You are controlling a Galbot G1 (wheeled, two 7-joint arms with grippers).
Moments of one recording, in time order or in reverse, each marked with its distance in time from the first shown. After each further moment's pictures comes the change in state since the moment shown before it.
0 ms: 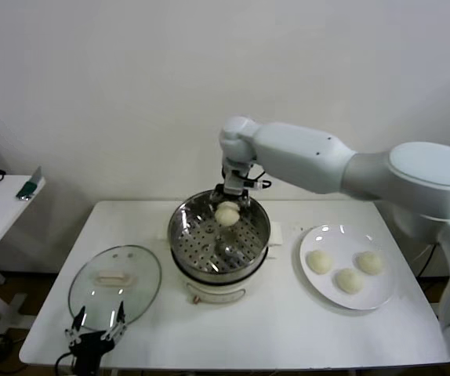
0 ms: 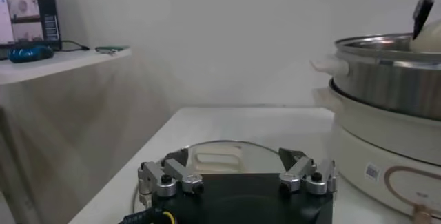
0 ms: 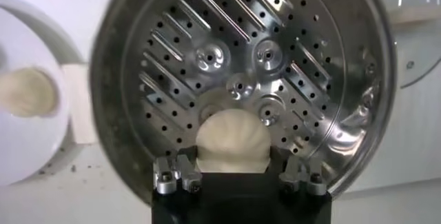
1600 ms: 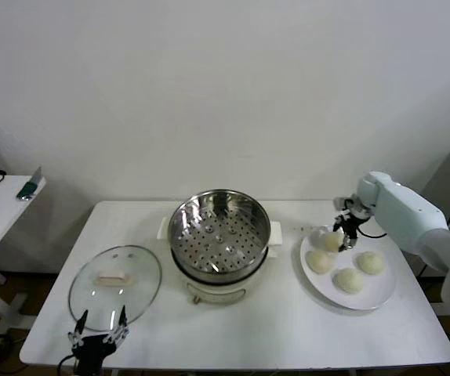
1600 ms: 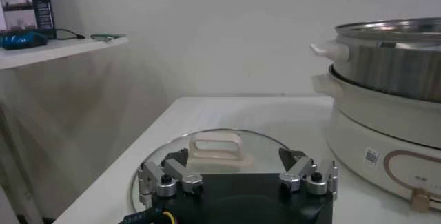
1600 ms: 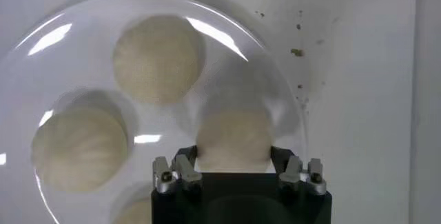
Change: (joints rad) left arm -0.006 0.002 -0.001 0.028 -0.003 0.014 0.012; right arm -0.306 -0.406 0.275 -0.375 0.212 -0.537 -0.059
